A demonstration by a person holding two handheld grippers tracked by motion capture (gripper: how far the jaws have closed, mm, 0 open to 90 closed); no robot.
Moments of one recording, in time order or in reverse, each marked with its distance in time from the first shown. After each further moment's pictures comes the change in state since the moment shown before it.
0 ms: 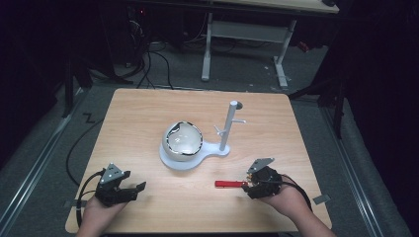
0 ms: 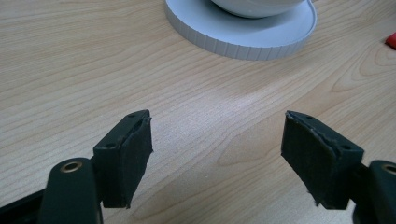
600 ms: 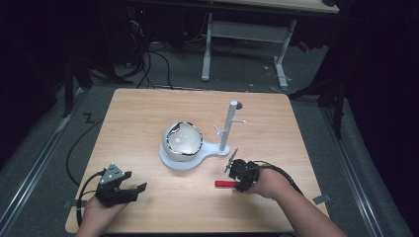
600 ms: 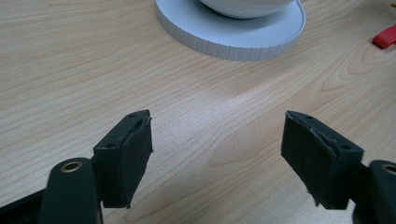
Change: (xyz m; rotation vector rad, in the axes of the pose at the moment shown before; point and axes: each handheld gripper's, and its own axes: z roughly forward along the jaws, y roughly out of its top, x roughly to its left) left arm -0.002 0.001 -0.001 -0.002 -0.024 0.013; right arm 0.006 0.057 0.039 0.341 0.109 -0.229
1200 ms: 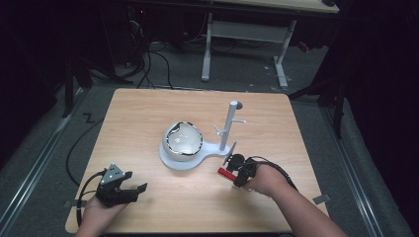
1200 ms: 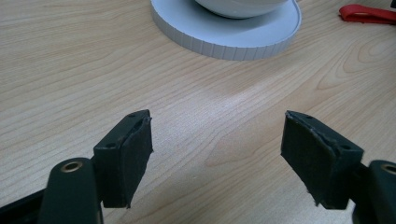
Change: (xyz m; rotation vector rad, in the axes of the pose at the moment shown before) left arm -0.001 0.000 0.000 0.005 -0.008 0.009; right arm -0.011 0.009 -0.001 0.075 0.018 0.139
